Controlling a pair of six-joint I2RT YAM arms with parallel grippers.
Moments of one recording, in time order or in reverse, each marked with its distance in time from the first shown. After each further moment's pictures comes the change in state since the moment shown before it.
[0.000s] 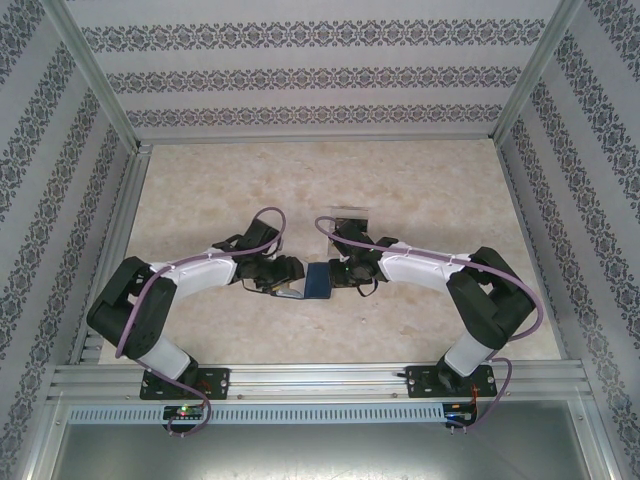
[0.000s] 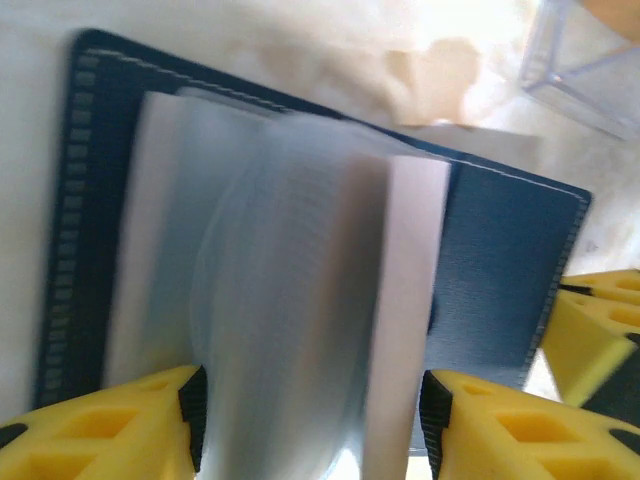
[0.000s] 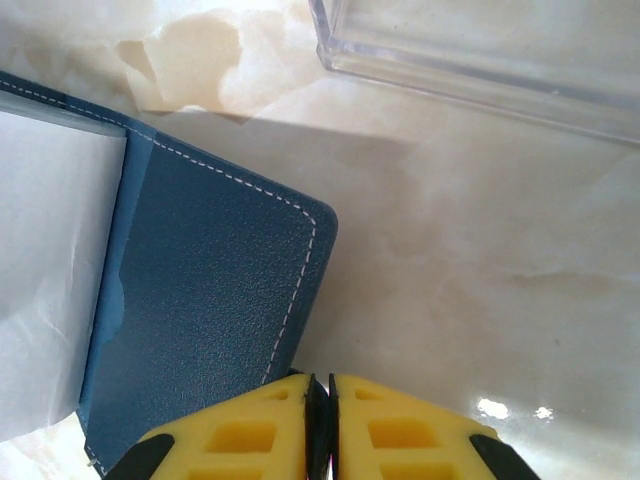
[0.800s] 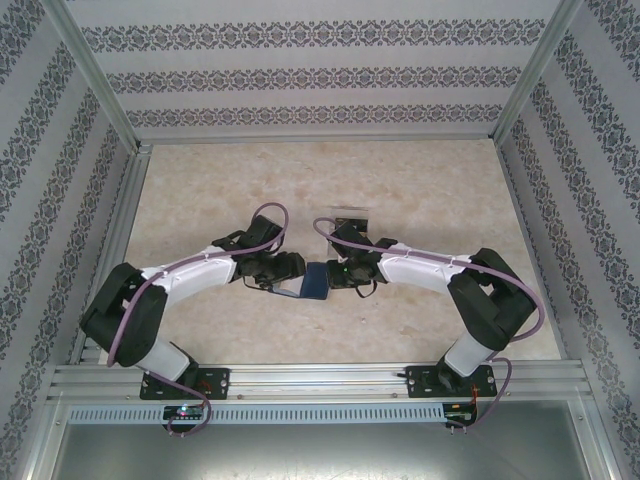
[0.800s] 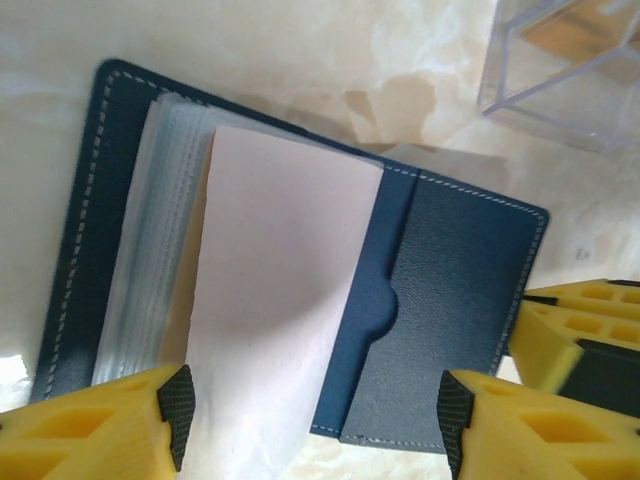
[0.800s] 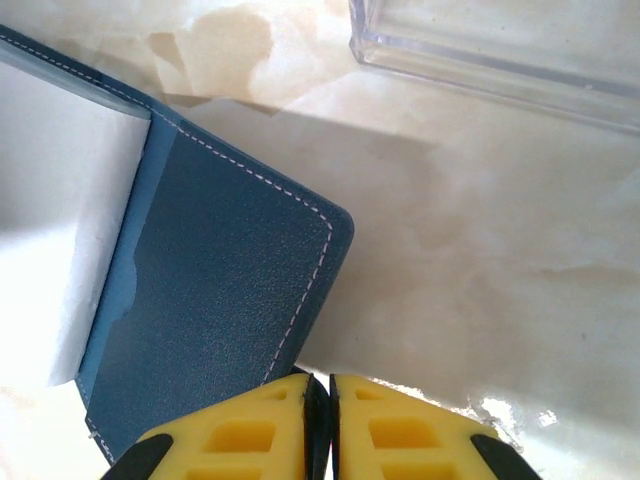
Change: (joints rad) left arm -0.024 -0.034 0.048 -0.095 -0.097 0.033; right arm 0.015 -0.010 0.000 0.003 0.000 0.003
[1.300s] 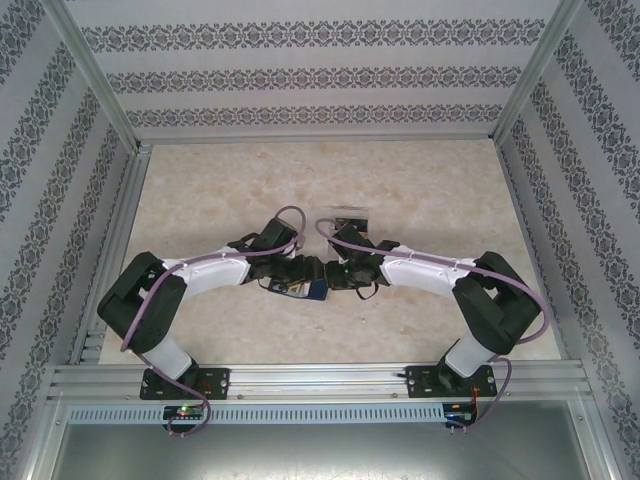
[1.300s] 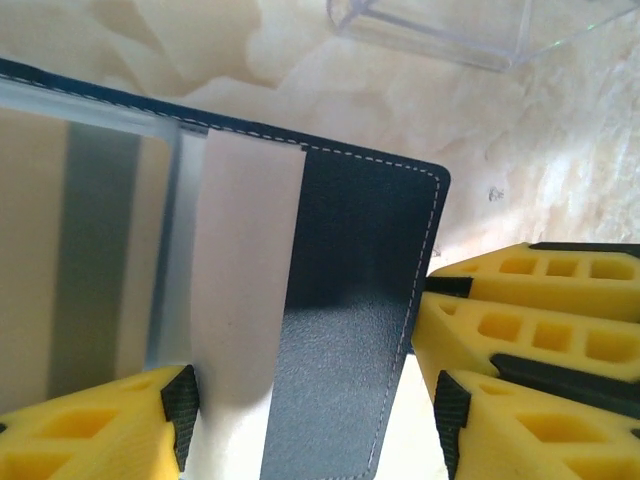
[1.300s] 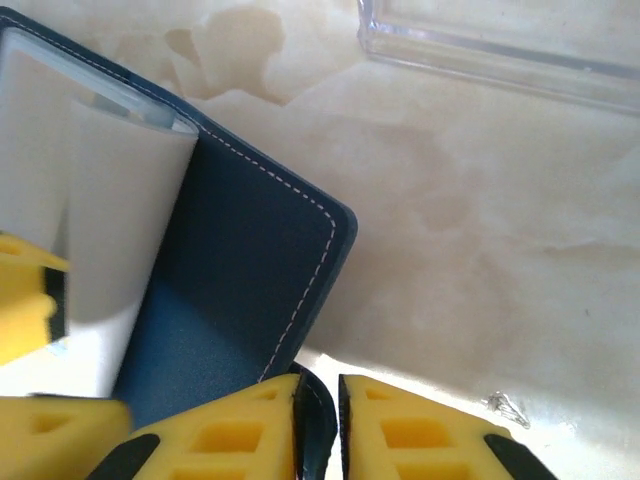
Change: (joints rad) left arm -0.066 0.103 0.020 0.171 0.157 -0.011; right arm 0.009 -0.038 -0.024 0.010 0.000 0.026
